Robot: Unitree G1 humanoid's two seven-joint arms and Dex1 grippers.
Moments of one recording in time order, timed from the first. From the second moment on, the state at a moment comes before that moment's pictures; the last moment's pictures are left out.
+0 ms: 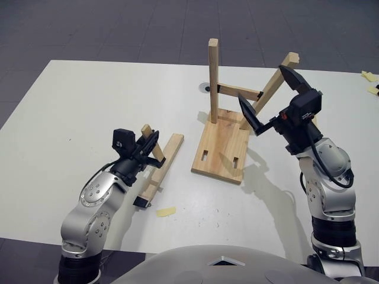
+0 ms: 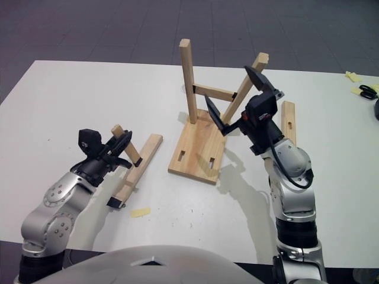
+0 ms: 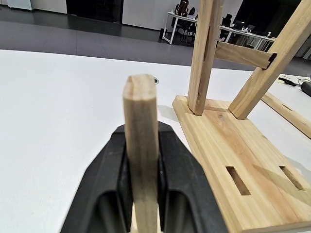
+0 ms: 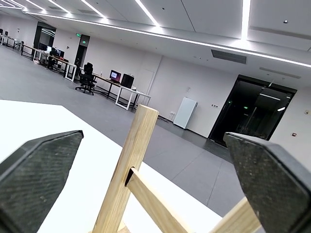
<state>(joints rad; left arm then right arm) 0.26 0.31 -0.01 -0.59 -0.50 0.45 -0.17 -0.09 -0.40 -0.06 -0.43 0.24 0.08 0.45</state>
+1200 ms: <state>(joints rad) -0.09 0.33 0.14 0.10 -0.39 0.06 -0.30 -0.16 -0.37 -0.03 -0.41 0.22 0.06 0.45</state>
